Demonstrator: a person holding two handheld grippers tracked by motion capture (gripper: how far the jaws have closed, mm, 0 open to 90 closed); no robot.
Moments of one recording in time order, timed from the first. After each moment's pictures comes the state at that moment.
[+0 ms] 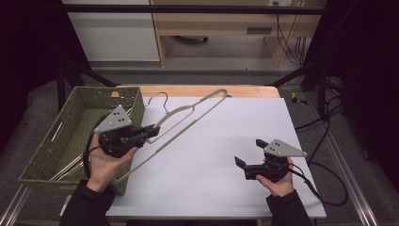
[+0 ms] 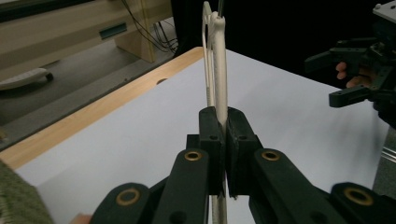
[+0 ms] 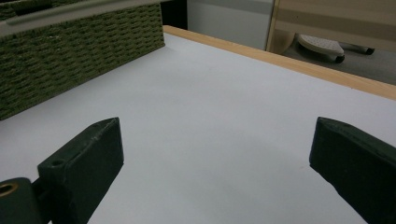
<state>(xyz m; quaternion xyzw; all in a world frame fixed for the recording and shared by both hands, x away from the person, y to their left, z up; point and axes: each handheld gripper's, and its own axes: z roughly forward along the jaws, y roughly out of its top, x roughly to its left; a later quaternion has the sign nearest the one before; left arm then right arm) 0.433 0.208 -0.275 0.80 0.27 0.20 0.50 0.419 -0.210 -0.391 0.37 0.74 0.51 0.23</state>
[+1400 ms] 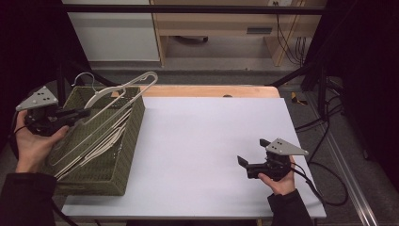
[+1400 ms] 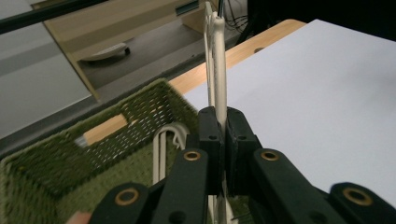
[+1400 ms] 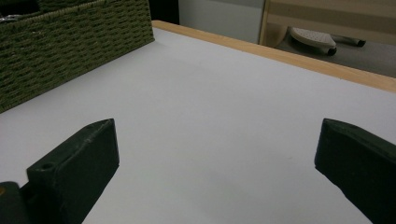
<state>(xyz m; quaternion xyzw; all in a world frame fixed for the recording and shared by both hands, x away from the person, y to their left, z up) 0.473 0.369 -0.269 0.79 0.35 0.27 0.44 0.423 -0.216 -0.395 0.39 0.74 0.50 0.23</state>
